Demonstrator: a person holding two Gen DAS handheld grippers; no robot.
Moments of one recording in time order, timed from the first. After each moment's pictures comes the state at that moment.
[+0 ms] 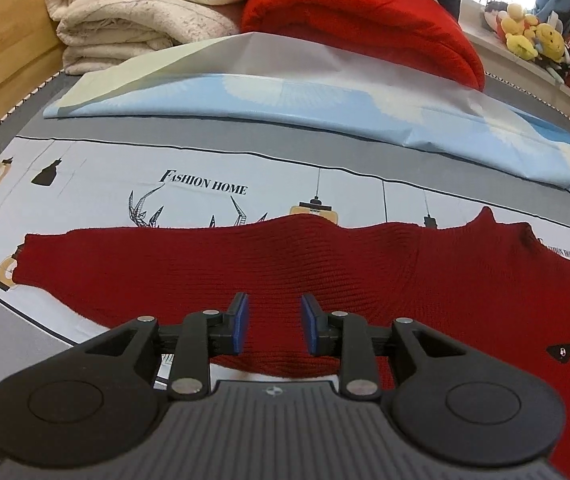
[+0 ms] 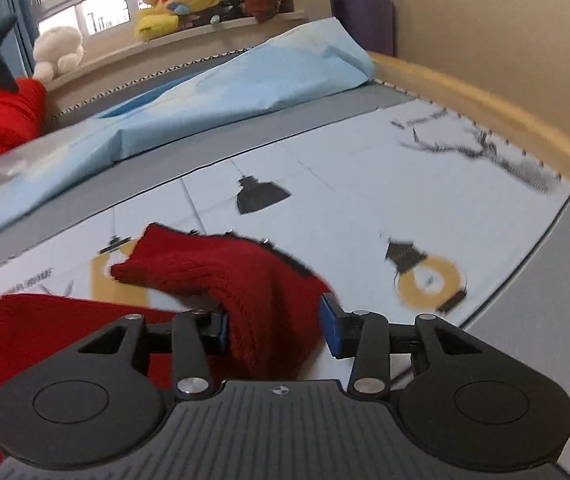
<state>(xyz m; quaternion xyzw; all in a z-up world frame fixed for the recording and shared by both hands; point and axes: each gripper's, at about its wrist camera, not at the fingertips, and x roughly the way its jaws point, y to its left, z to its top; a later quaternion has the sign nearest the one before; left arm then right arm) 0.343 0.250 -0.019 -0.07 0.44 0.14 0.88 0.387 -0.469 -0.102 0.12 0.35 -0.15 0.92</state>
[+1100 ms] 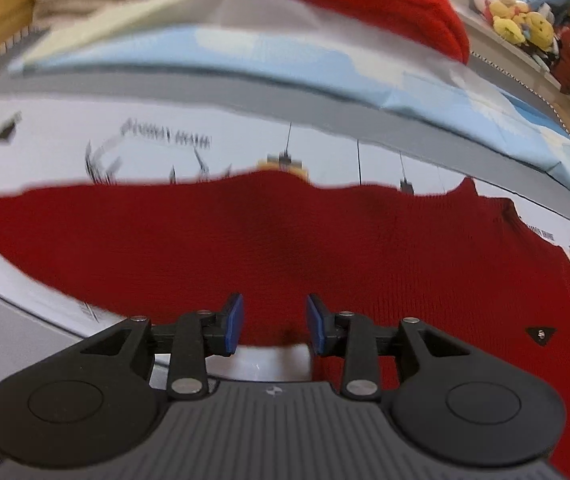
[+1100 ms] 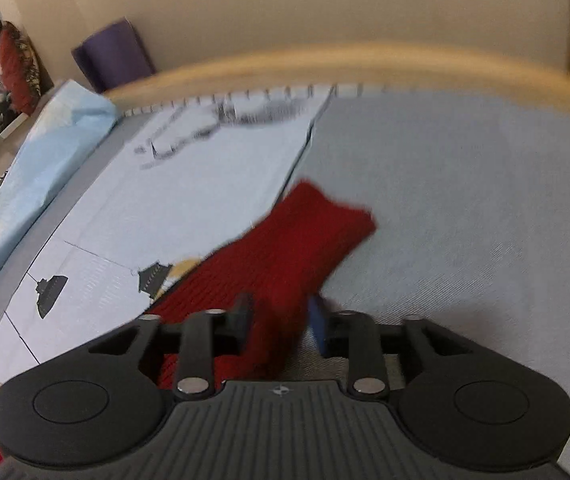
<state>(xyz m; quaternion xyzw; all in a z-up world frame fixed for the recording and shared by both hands) 0.349 0.253 -0.054 -0.13 0.49 0.08 0.86 0.306 -0.546 -0.117 0.29 0.28 -0.42 0.81</state>
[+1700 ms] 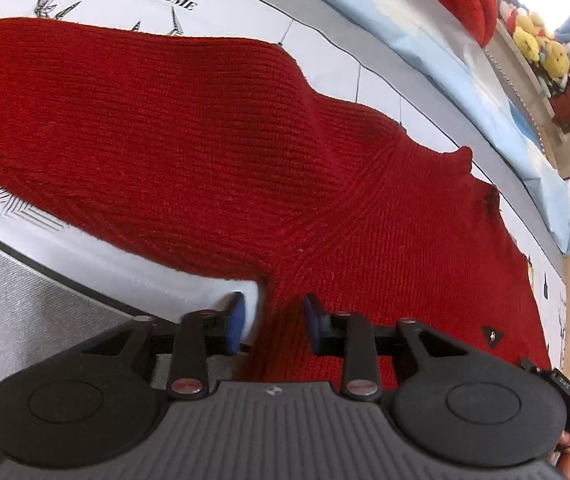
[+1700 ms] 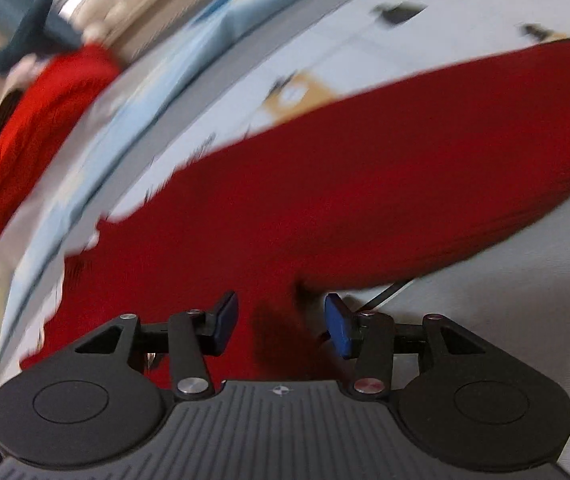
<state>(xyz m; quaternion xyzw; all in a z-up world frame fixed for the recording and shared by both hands) 0.359 0.258 -0.131 -0.28 0.55 0.02 0.79 0.355 -0.363 -0.127 0.31 0.46 0.00 0.83</state>
